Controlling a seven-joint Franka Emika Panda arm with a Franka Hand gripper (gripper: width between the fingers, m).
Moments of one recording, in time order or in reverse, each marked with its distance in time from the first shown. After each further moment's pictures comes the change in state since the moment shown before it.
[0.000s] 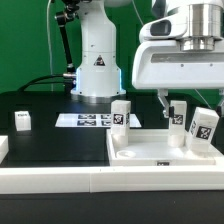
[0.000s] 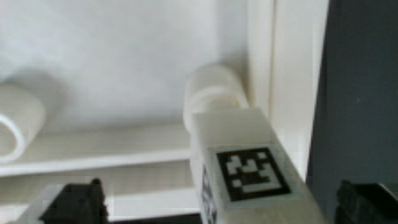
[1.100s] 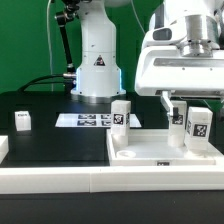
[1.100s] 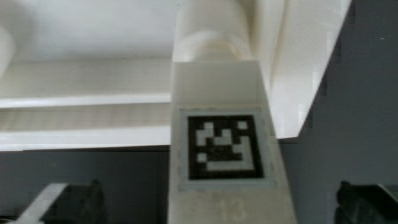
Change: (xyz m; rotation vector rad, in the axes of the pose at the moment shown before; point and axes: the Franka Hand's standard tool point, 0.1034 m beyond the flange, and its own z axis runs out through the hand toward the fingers) arm 0.005 -0.005 0.004 -0.033 0.460 -0.049
